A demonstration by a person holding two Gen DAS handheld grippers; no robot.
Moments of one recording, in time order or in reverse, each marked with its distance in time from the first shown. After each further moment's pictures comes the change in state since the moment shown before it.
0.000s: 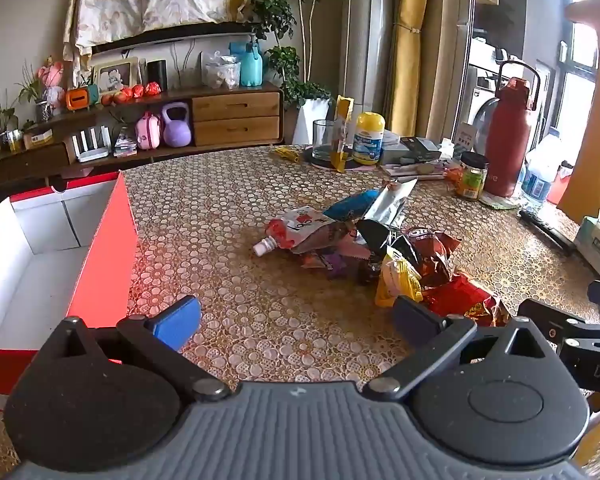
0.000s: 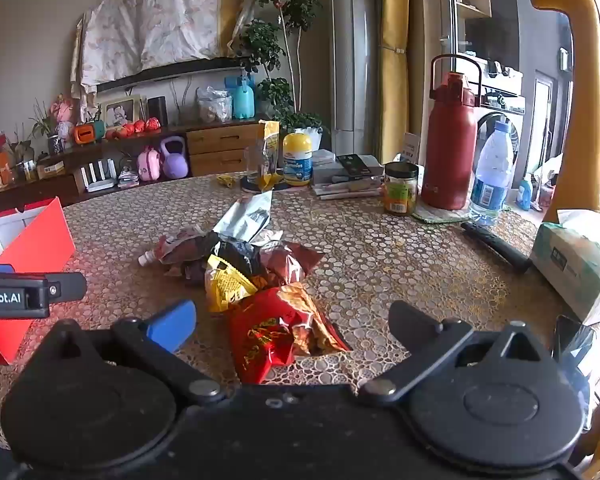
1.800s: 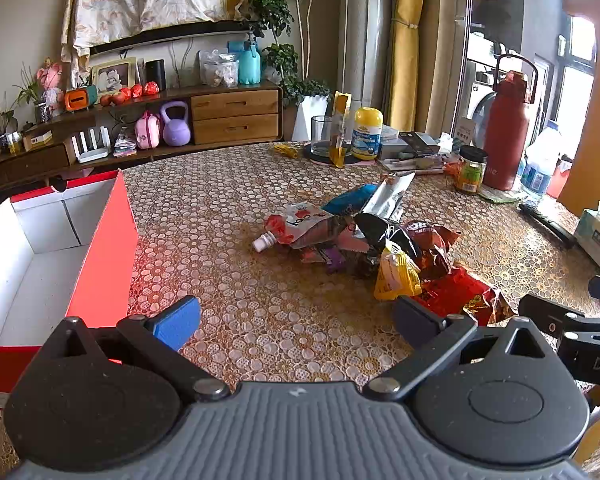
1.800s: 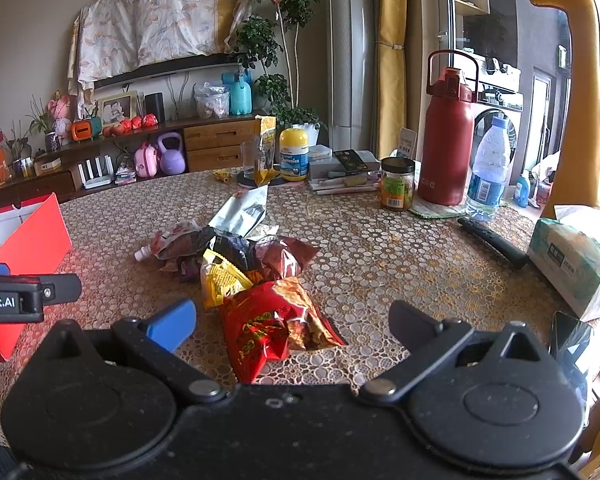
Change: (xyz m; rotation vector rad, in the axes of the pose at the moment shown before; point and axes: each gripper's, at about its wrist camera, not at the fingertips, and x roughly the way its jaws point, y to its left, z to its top) left arm -0.002 -0.001 -0.003 0.011 0.016 0.001; right arm 0.001 -0.002 -0.003 0.006 -0.002 -0.007
